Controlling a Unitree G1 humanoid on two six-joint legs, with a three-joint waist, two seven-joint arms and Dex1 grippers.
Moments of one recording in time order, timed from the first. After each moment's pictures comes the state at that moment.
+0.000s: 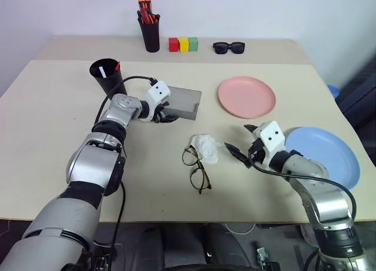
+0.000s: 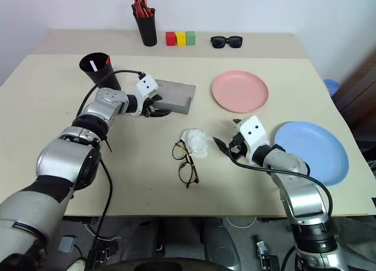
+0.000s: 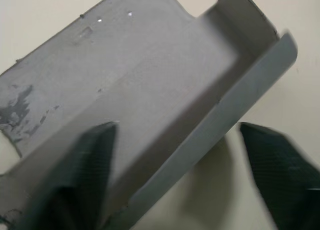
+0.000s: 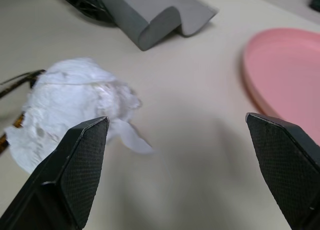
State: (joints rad) left arm -1.19 0.34 -0.18 1.30 0.13 -0.05 -0.93; right arm -0.12 -0.52 -0.03 -0.38 0.19 0.49 0.56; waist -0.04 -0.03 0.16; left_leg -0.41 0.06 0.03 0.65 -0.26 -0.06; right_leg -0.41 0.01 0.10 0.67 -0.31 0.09
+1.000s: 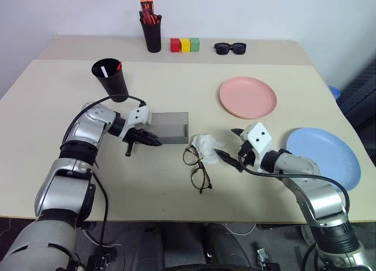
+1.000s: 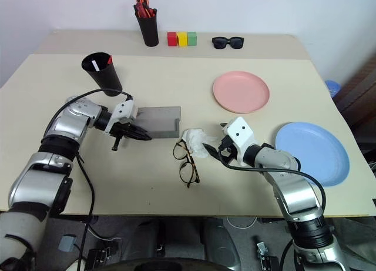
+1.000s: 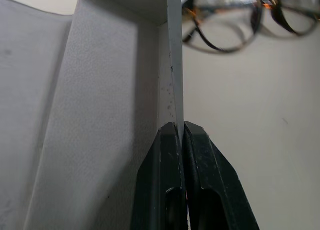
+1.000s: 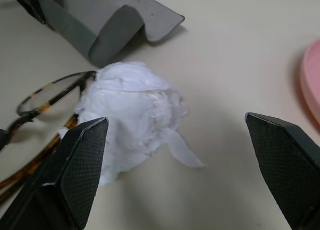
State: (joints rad) left arm -0.85 0.57 -0.18 0.72 0.06 -0.01 -1.59; right arm -0.18 -0.53 0.07 -0.40 0.20 0.57 0.61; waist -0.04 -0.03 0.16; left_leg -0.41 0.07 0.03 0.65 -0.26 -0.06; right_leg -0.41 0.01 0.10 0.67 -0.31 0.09
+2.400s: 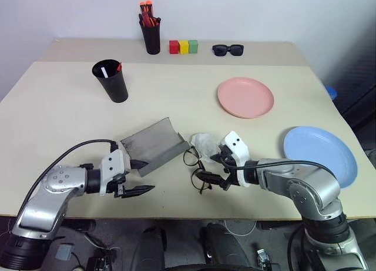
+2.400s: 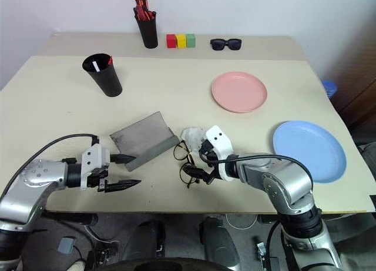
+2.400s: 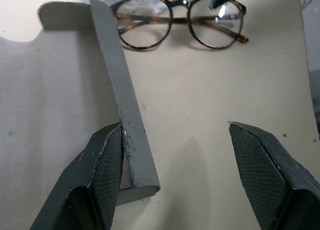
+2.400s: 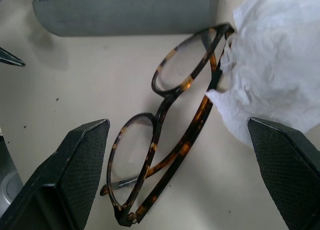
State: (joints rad) left arm 0.03 0.75 0.07 -0.32 -0.30 0.28 -1.14; right arm -0.32 -0.47 0.11 -0.54 0.59 1.30 0.48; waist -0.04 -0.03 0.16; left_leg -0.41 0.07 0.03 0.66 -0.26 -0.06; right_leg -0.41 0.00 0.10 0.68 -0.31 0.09
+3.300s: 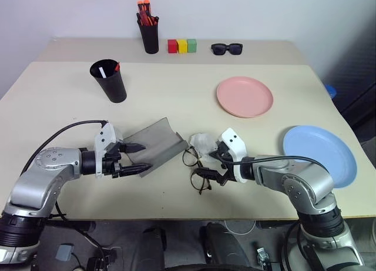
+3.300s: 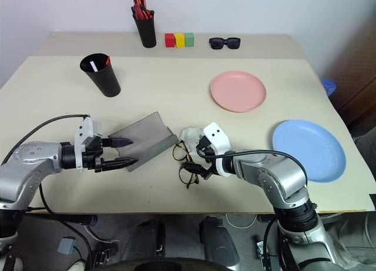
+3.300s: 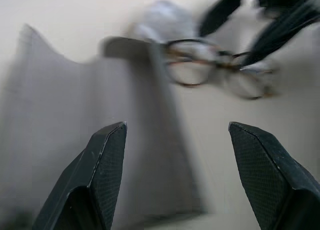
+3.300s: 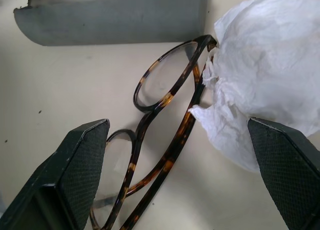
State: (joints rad) left arm -0.17 0.83 0.08 -0.29 -0.58 0.68 -1.07; right arm -0.36 -0.46 0.14 -0.49 0.58 1.26 0.45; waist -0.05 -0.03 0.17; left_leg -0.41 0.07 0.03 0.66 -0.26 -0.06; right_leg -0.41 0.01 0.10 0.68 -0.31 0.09
